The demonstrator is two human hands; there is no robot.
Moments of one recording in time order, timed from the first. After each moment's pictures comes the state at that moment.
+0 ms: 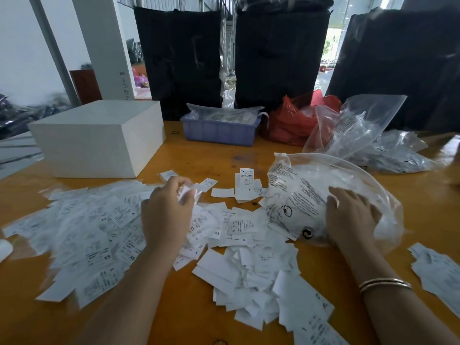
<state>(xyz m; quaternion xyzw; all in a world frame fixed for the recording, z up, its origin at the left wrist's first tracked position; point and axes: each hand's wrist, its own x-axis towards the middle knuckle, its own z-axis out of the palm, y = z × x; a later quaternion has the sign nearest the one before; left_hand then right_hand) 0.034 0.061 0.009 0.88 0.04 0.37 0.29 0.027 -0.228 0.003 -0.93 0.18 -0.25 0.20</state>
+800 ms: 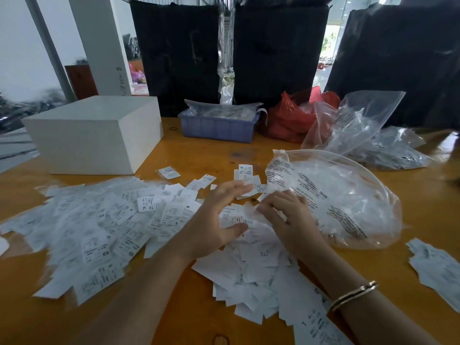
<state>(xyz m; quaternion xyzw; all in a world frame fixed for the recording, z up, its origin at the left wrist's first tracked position) 0.020 0.032 0.004 0.83 -0.32 0.09 0.44 0.007 -0.156 0.007 -0.90 -0.19 -0.24 0.31</state>
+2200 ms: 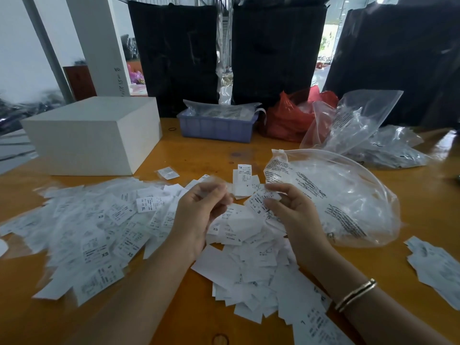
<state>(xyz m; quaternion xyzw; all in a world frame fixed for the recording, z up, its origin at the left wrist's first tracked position) 0.022 0.022 0.012 0.58 -0.02 0.05 0.81 0.008 -0.151 0.006 -0.68 -0.07 -0.13 0.72</state>
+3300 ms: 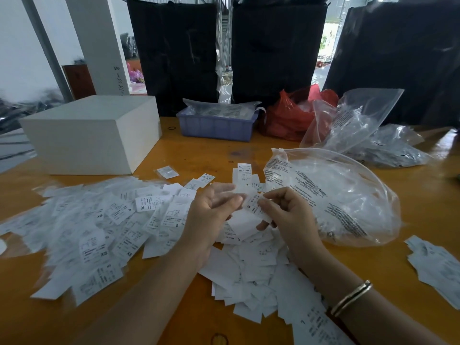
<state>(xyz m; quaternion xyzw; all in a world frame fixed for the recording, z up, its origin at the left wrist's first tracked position) 0.015 0.009 0.008 0.72 -0.05 0.06 0.69 0.004 -0.145 0.005 -0.71 -0.04 -0.12 0.70</state>
